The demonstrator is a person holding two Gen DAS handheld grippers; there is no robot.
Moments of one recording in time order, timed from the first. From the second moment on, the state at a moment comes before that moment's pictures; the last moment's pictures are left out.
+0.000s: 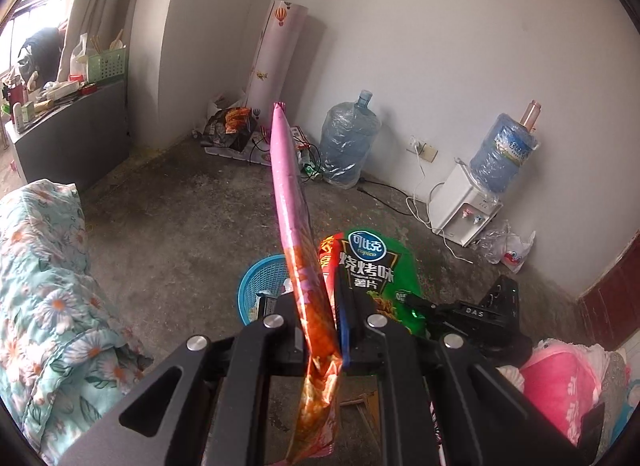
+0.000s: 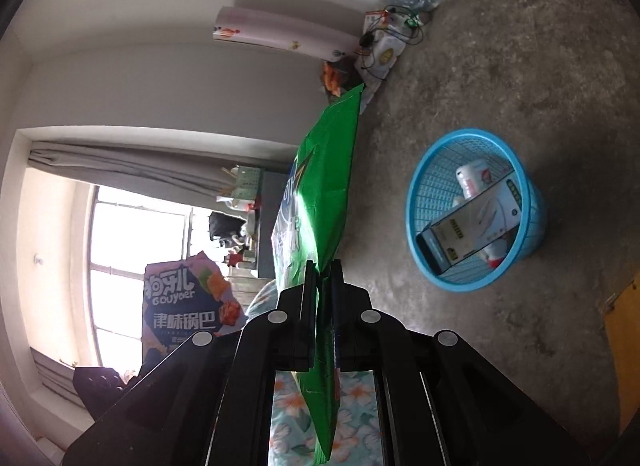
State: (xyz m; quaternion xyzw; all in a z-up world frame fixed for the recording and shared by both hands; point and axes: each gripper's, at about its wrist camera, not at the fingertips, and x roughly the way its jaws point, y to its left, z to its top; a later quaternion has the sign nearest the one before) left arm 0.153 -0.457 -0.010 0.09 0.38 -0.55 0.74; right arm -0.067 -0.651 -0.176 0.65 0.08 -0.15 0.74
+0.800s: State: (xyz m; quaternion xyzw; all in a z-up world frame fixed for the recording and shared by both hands) left arm 0.196 -0.533 -0.110 0.12 0.47 -0.53 0.69; right arm 0.019 -0.727 -0.280 0.42 0.31 -0.42 0.75
